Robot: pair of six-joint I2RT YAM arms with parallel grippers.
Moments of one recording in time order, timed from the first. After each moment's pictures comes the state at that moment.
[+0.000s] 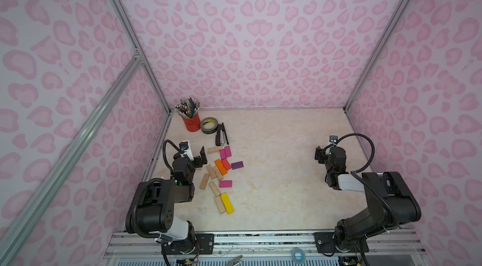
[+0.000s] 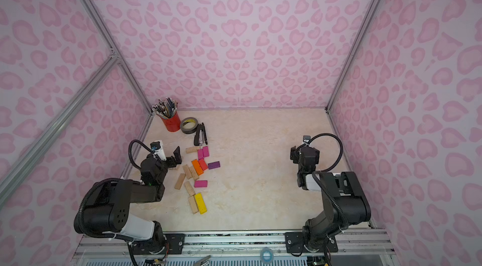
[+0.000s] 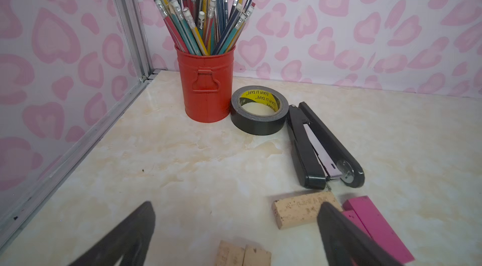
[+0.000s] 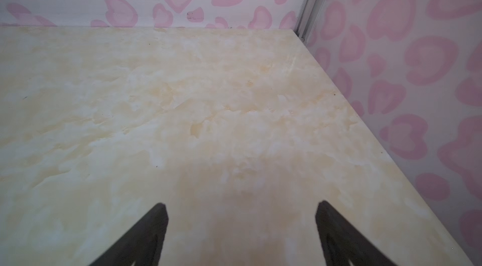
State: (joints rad) left arm 0.04 1.51 0.27 1.03 0.06 -0.06; right arm 0.08 1.56 0.43 0.73 0.26 -0.01
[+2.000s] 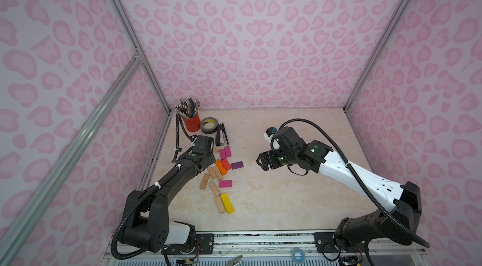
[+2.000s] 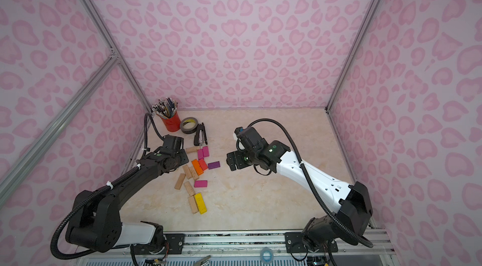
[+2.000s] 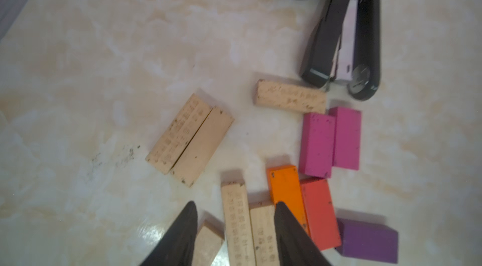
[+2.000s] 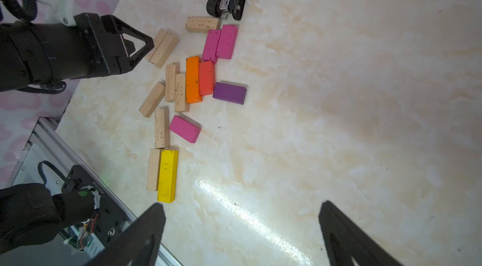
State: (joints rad) left arm -0.26 1.38 0.82 -0.50 -0.24 -0.59; right arm 0.87 1.46 1.31 -0.72 -0.05 0.40
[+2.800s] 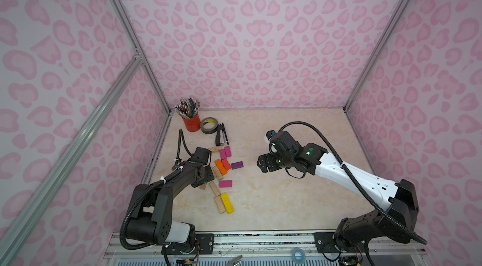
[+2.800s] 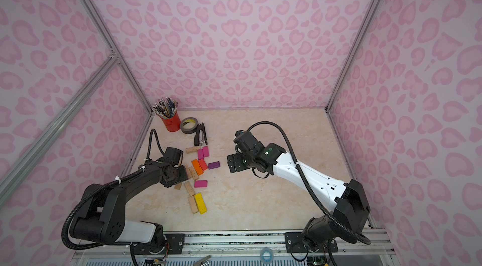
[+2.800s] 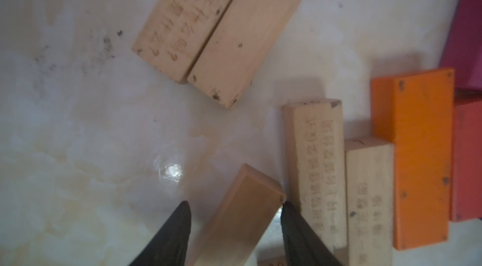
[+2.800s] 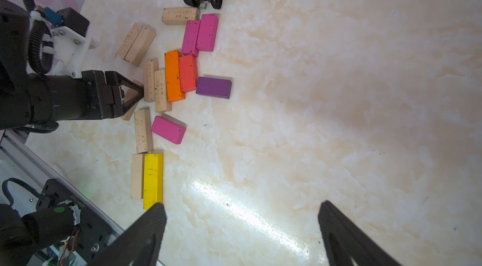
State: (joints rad) left arm -0.22 1.44 0.68 -0.53 -0.11 -0.56; right arm 0.90 1.47 1.28 -0.71 0.02 0.46
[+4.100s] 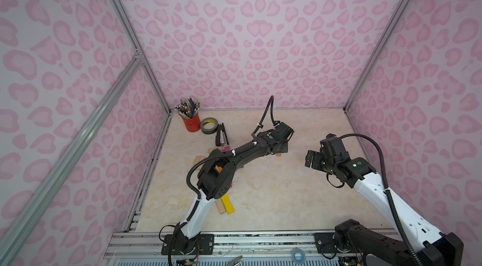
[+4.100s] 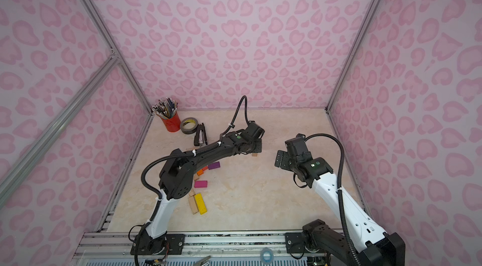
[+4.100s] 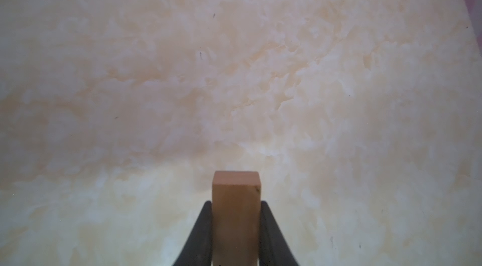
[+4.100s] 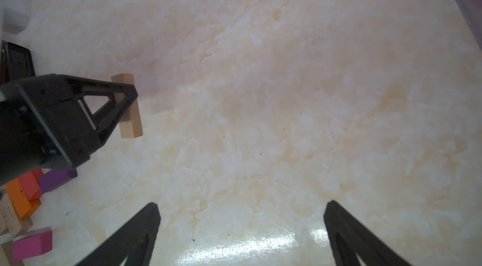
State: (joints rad) left arm -0.88 2.30 1.95 -0.61 -0.16 -0.63; right arm 0.42 1.04 0.91 -0.78 0.20 0.56
